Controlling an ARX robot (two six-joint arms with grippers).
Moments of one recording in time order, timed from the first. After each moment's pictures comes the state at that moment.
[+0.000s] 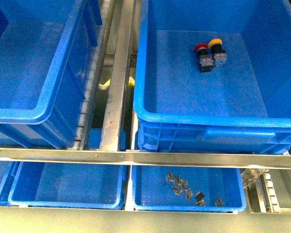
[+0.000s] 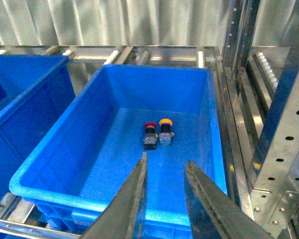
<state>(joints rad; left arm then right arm) 0.00 0.01 0.02 0.00 0.00 -0.01 0.00 0.00 0.02 0.00 0.00 0.00</state>
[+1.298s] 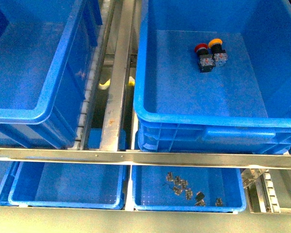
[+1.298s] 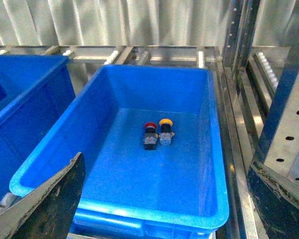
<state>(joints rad) 0.00 0.01 0.02 0.00 0.00 -0.01 0.00 0.00 0.02 0.00 0.00 0.00</state>
